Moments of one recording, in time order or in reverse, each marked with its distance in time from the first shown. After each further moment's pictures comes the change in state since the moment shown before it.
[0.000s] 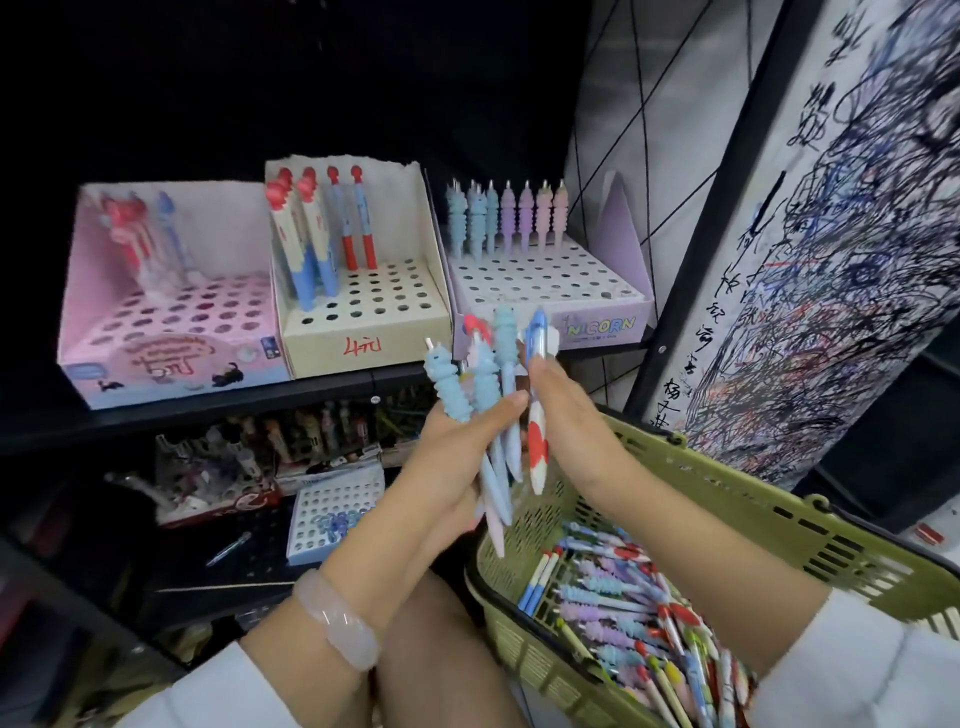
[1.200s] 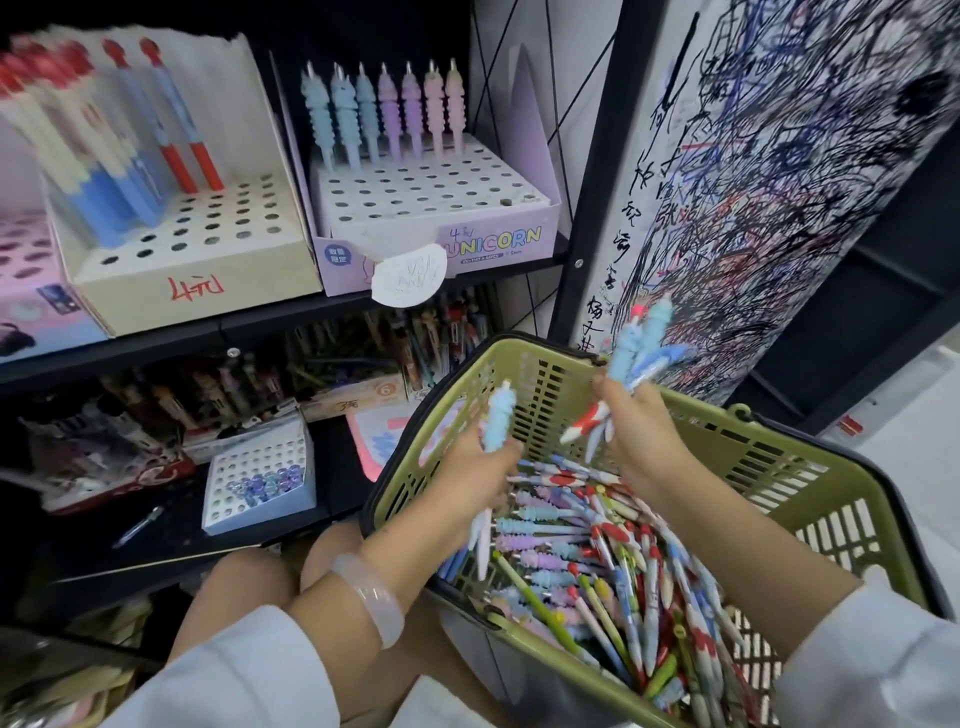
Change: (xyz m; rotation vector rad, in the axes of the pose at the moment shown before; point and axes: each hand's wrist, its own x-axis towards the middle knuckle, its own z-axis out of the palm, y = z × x) left_hand 0.012 -0.127 0.035 0.516 -0.117 -0.449; right_hand -0.041 0.108 -0.123 0.270 0.458 0.390
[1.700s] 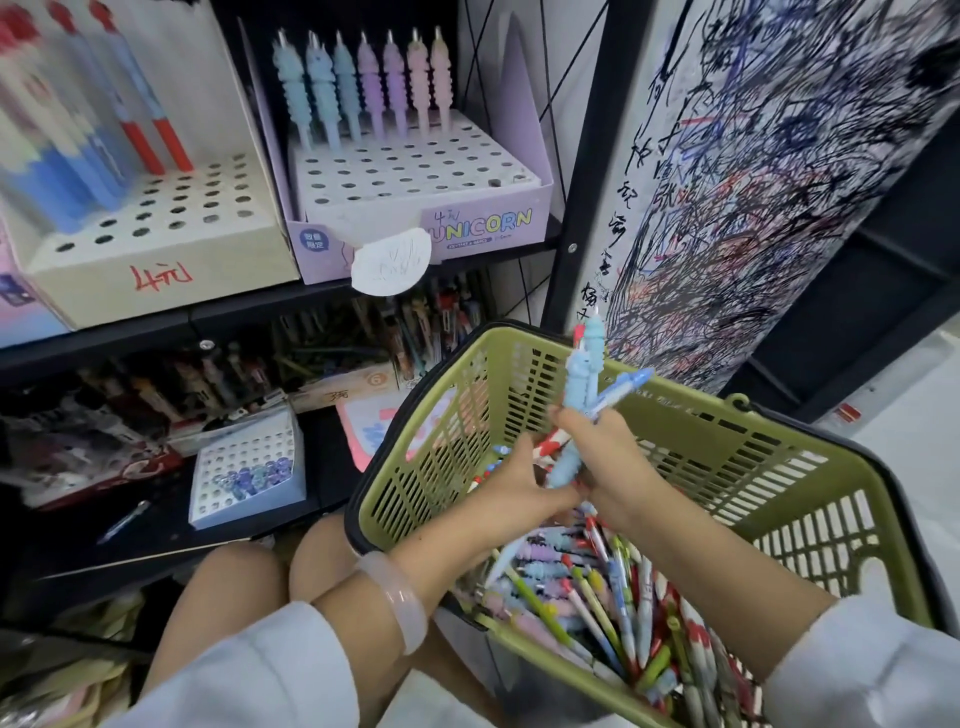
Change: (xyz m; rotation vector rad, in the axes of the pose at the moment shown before) left_hand -0.002 -0.010 0.030 0.293 -0.296 0.001; right_hand -0.010 0.033 0.012 0.009 -0.069 0.028
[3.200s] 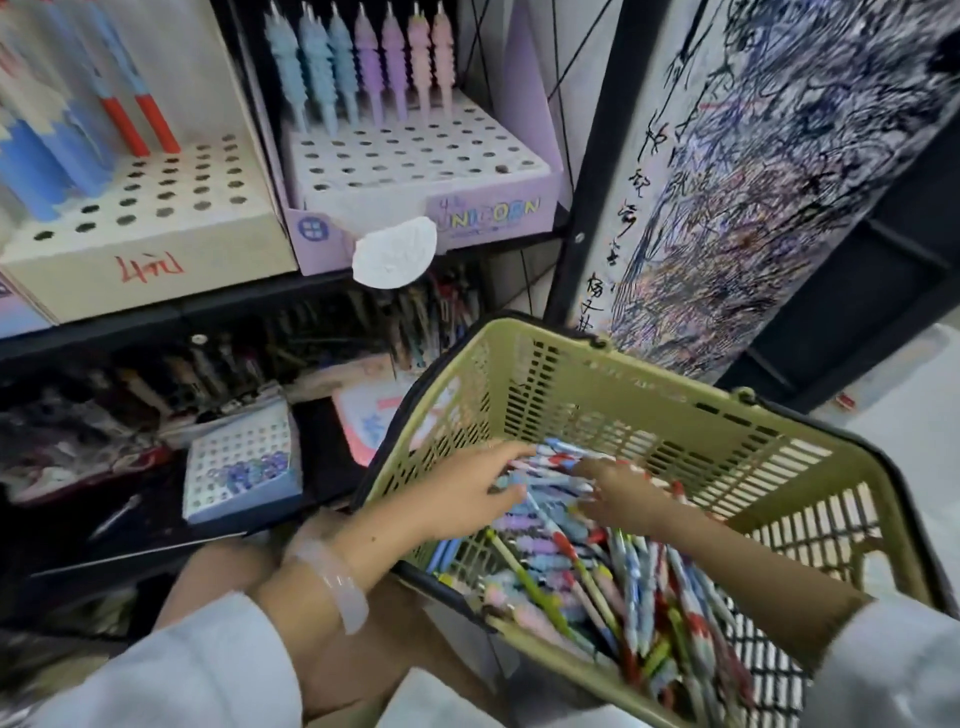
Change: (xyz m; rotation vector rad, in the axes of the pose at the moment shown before) left_hand 0.000 -0.017 -0.053 0.727 -0.119 0.199; right_hand 0.039 0.064 -0.074 -1.453 -0.426 0.027
